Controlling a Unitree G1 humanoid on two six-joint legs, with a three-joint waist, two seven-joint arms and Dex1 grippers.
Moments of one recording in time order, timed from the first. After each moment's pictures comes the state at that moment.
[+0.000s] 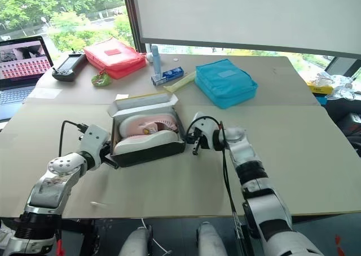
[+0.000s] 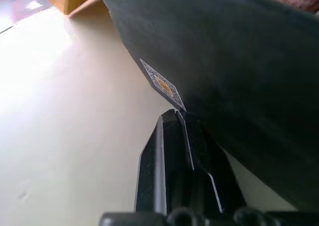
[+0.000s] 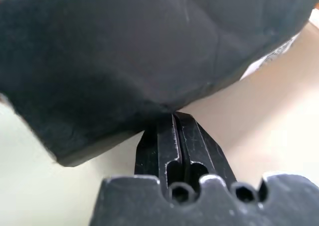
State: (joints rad) left arm -0.30 0.54 -0.02 -0.13 -0.12 0.62 -0.50; right arm -0.69 -0.36 0.12 0.39 -0.07 0.21 1.12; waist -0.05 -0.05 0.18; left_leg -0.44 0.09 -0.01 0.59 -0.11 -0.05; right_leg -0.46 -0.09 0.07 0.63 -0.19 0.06
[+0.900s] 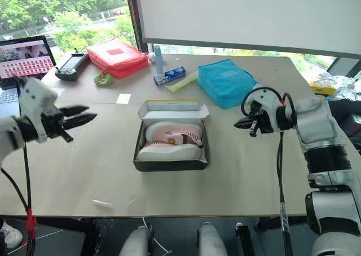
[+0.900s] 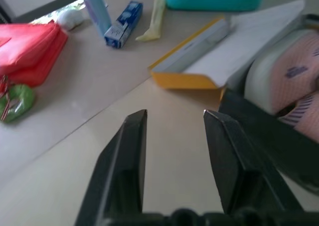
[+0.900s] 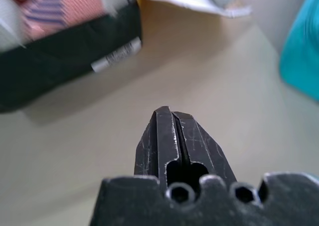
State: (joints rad) left arm -0.46 0.96 0.34 -0.35 -0.56 0.89 -0.88; right arm -0.85 -0.83 0.13 0.23 0.11 0.56 1.36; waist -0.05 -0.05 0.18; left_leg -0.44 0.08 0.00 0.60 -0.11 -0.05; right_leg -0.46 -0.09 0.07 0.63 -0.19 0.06
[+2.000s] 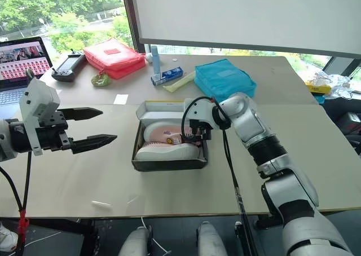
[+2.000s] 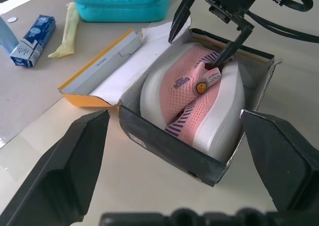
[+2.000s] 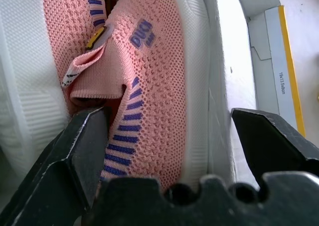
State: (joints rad) left arm -0.34 1.06 0.41 -0.56 -0.83 1.02 -0.81; right arm -1.01 -0.46 0.41 0.45 -0.13 0.10 1.16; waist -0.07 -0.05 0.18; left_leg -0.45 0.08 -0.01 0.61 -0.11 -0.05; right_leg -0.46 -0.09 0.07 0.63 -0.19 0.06
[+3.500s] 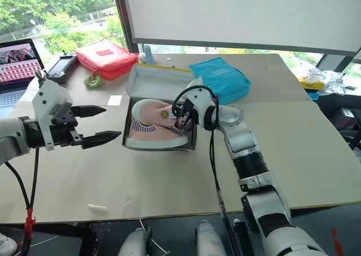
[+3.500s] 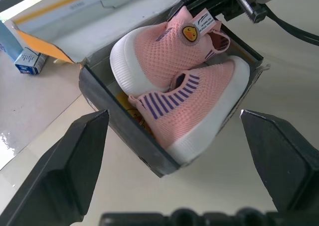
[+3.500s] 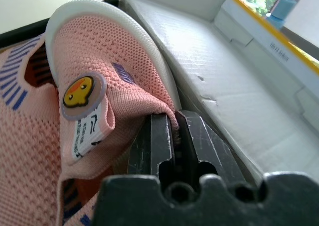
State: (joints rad) left arm -0.38 1.05 0.28 -0.50 -0.74 0.91 -0.78; right arm -0.84 -0.31 0.18 0.30 -0.01 0.28 0.78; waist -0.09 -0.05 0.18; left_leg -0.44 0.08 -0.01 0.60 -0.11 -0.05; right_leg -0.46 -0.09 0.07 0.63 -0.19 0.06
